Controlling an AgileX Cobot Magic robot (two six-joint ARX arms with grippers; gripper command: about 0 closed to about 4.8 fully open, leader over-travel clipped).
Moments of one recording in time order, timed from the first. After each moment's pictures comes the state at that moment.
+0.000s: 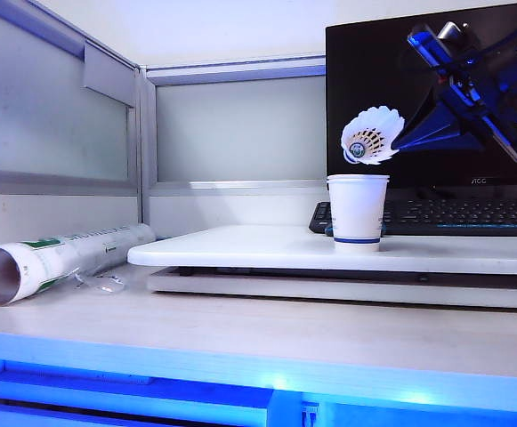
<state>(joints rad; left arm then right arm) -0.17 0.00 0.04 -0.22 0.50 -0.11 0.15 1.34 0.76 0.17 -0.52 0.44</state>
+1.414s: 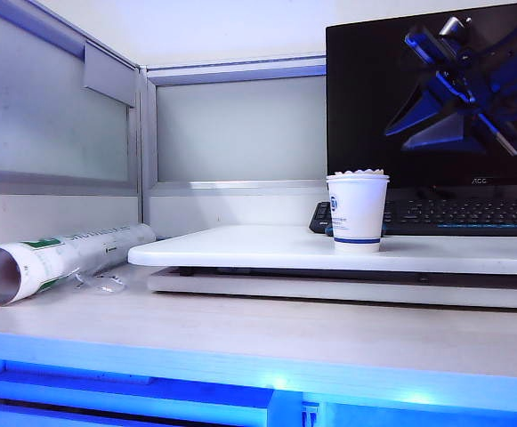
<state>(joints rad) -0.17 0.00 0.04 -0.22 0.50 -0.11 0.15 1.37 0.77 0.28 -0.47 0.47</state>
